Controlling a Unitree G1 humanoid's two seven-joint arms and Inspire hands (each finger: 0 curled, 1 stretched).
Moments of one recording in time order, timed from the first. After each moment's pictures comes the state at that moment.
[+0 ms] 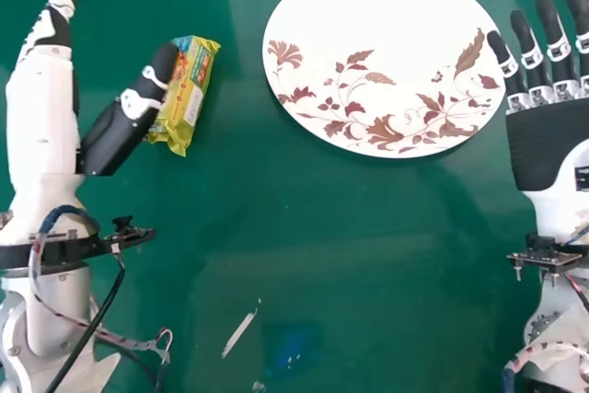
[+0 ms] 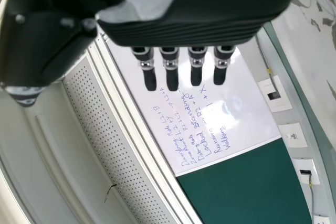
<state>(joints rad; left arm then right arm) 0.19 0.04 0.04 -0.75 0.86 0.07 0.00 0.00 -0.16 -0.40 -0.10 0.77 -0.19 0.73</state>
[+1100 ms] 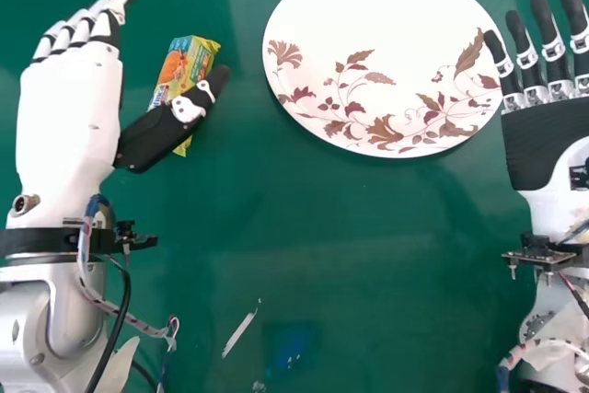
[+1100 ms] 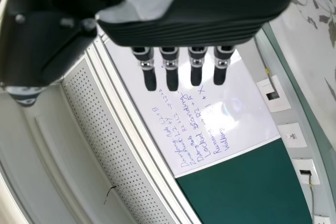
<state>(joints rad) 0.12 -0.02 -0.06 -0.89 1.36 0.18 -0.39 0.00 -0.15 -0.39 -0.11 0.77 -0.20 0.71</state>
